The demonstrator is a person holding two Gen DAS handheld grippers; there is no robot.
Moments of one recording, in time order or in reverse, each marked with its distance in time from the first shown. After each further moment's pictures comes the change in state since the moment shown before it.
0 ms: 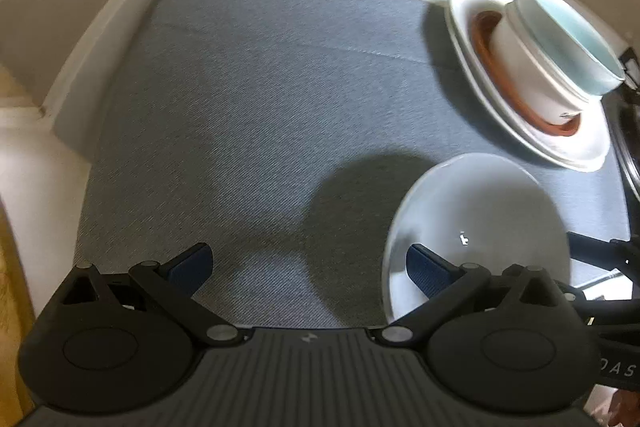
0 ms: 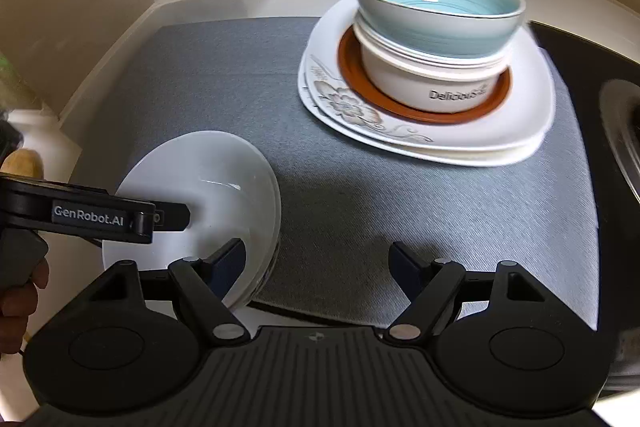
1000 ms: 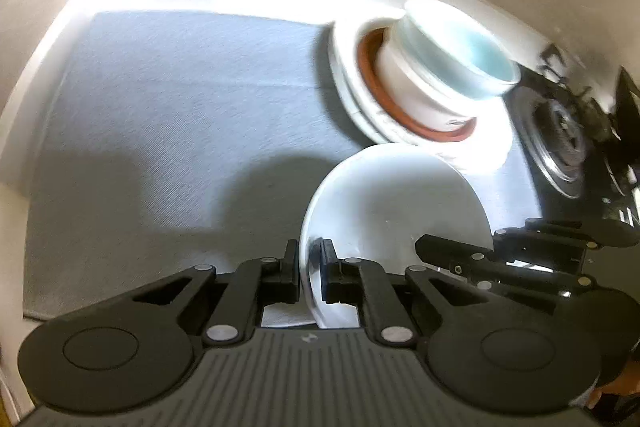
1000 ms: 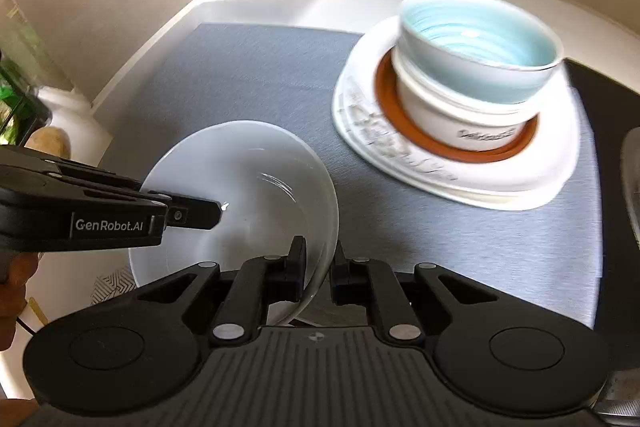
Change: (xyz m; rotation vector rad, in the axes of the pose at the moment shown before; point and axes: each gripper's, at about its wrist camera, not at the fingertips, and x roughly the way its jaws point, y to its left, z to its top) left arm -0.035 -0.045 0.010 0.104 -0.049 -0.222; right arm -0.012 0.002 0.016 -0.098 -0.003 0.054
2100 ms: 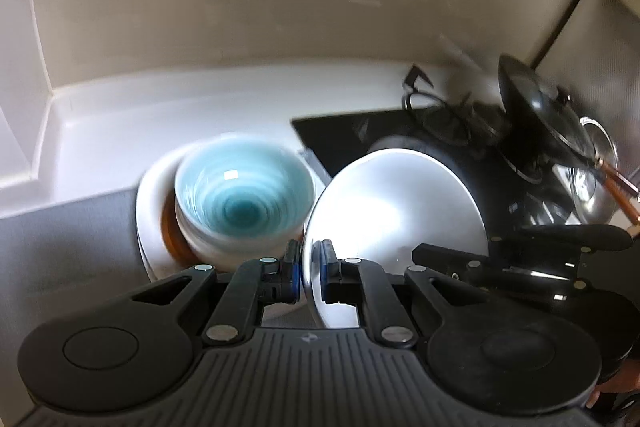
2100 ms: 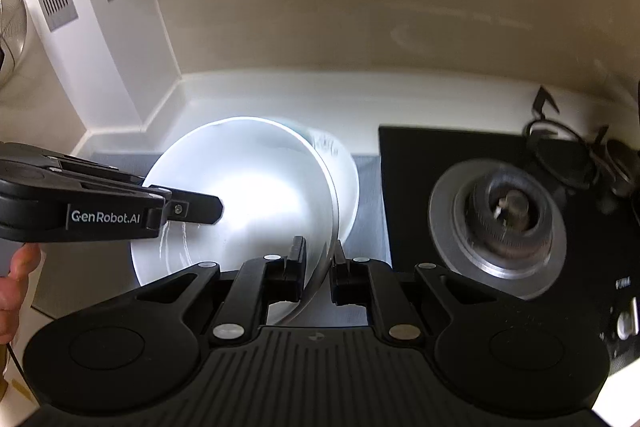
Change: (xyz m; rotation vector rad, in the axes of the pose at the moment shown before) left arm -0.030 -0.124 0.083 0.282 -0.158 -0.206; right arm -0.120 -0.085 0.013 0.183 -0.218 -0.256
